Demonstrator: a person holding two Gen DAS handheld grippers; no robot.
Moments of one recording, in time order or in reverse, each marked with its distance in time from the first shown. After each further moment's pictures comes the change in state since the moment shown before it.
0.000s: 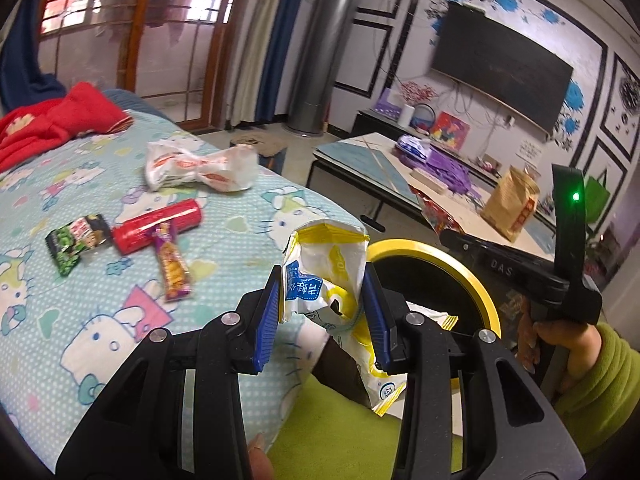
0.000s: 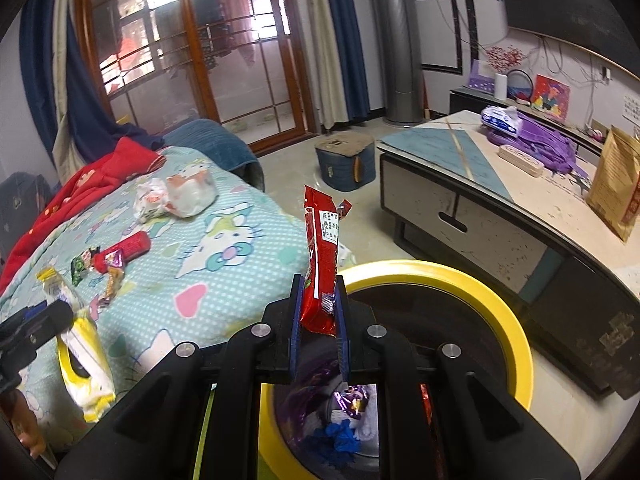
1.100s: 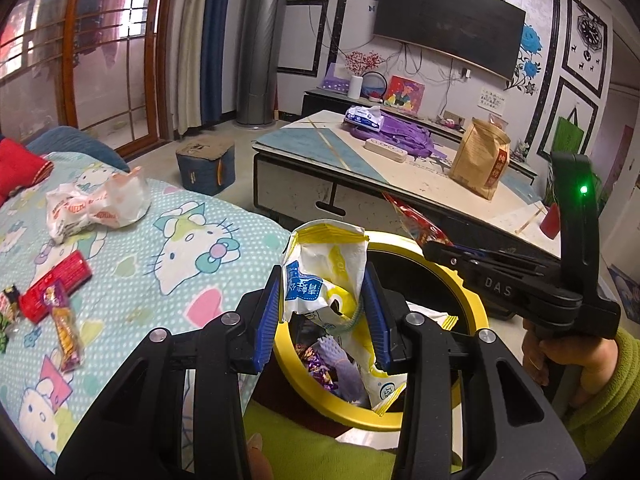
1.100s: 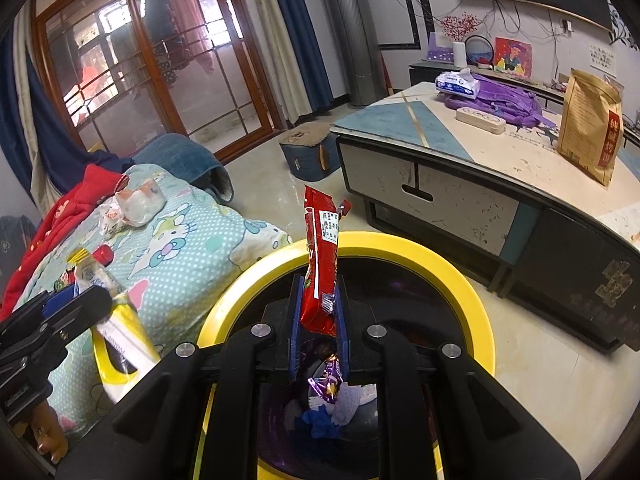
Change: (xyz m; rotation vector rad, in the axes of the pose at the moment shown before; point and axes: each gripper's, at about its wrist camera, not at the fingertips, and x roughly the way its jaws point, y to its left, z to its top) left arm 0.075 -0.073 0.014 0.197 0.059 -0.089; right arm -0.005 -0.067 -0.024 0.163 0.029 -0.044
